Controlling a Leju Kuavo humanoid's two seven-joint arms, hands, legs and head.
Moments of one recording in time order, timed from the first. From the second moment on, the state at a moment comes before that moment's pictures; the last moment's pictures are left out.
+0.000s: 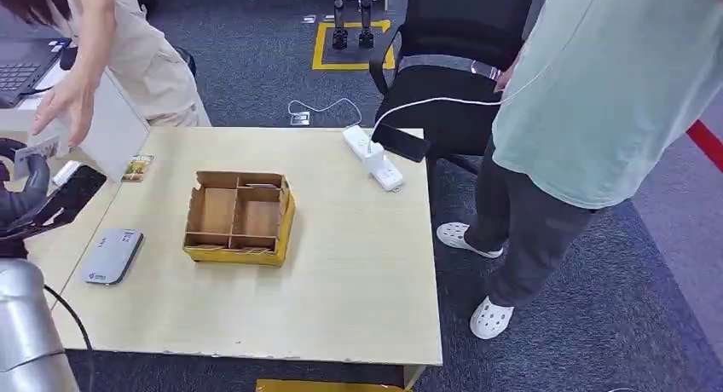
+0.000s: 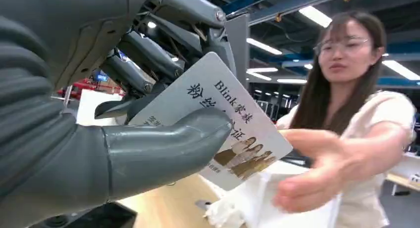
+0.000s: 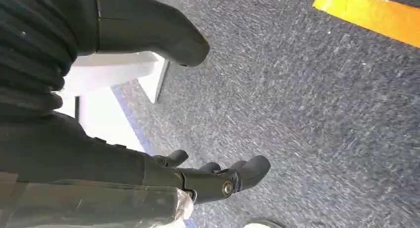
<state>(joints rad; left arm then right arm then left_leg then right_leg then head) -0.37 0.13 0.52 -1.61 -1.06 -0.02 -0.28 -0.05 0.17 -0.56 -0.23 1.47 -0.18 0.17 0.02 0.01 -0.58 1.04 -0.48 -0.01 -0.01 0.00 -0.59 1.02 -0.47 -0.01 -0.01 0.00</state>
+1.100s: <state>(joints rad) -0.44 0.10 0.35 -1.51 -1.26 0.13 -0.17 -0.07 0.19 -0.60 -0.23 1.53 -0.21 0.05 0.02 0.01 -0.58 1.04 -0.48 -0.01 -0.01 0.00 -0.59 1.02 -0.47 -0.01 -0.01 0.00</state>
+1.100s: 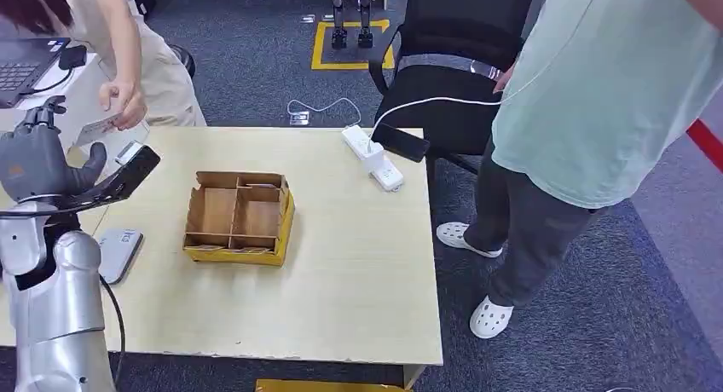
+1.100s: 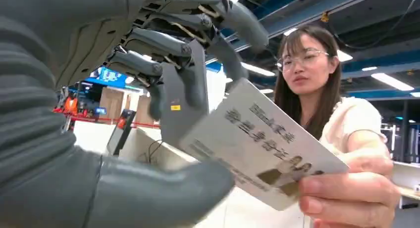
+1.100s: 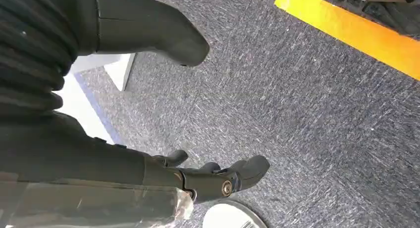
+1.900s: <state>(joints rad) -0.31 0.21 0.35 -1.42 -1.33 0.04 -0.25 -0.07 0.20 -0.65 -0.24 1.57 -0.21 0.06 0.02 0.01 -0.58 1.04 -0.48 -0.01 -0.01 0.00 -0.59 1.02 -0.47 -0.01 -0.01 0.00</state>
